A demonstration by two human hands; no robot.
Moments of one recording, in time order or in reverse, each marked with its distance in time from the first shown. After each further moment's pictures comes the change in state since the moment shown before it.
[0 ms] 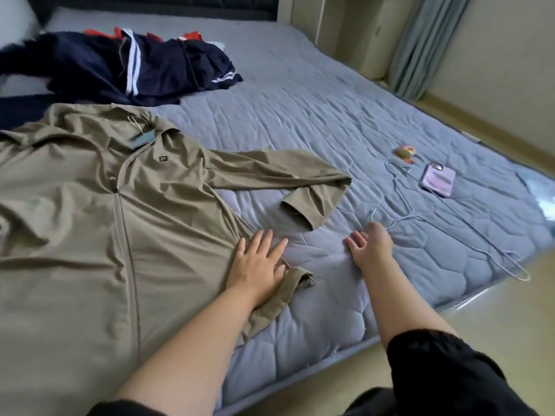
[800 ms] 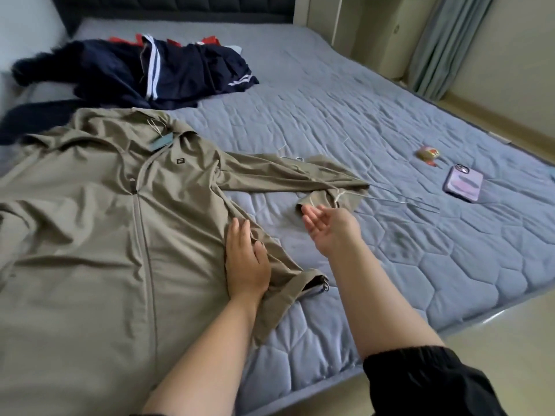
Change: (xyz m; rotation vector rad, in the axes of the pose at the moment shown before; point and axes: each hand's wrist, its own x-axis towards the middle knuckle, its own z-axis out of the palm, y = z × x) left_hand -0.013 -0.013 -0.025 -0.747 0.579 -0.451; right_hand -0.088 0.027 0.077 -0.159 -0.271 0.199
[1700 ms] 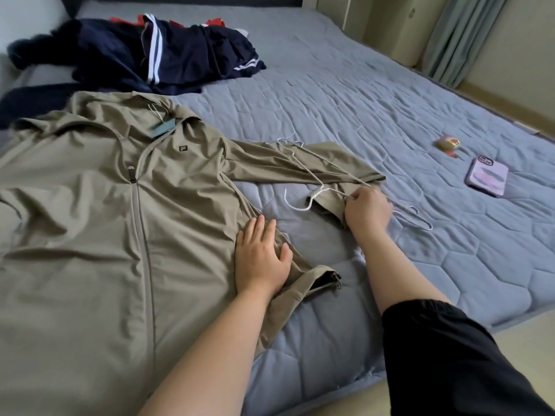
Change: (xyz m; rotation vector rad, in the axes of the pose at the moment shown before) left_hand 0.009 -0.017 0.019 0.481 -0.213 0.162; right_hand 0.099 -0.017 -0.036 -1.522 0.396 -0.863
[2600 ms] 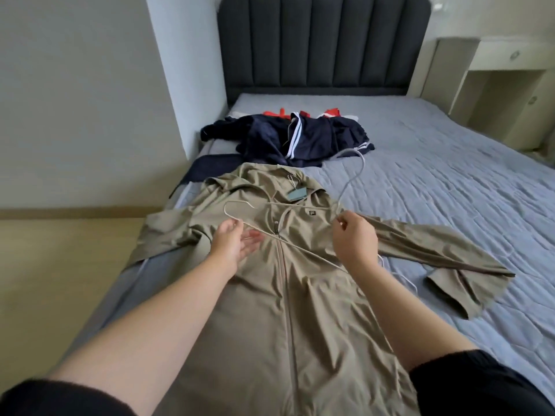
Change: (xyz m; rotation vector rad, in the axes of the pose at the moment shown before) left_hand 0.036 -0.188 -0.235 -1.415 0.300 -0.757; right_hand -0.115 -0.244 -0.019 0.441 -0.079 -0.464
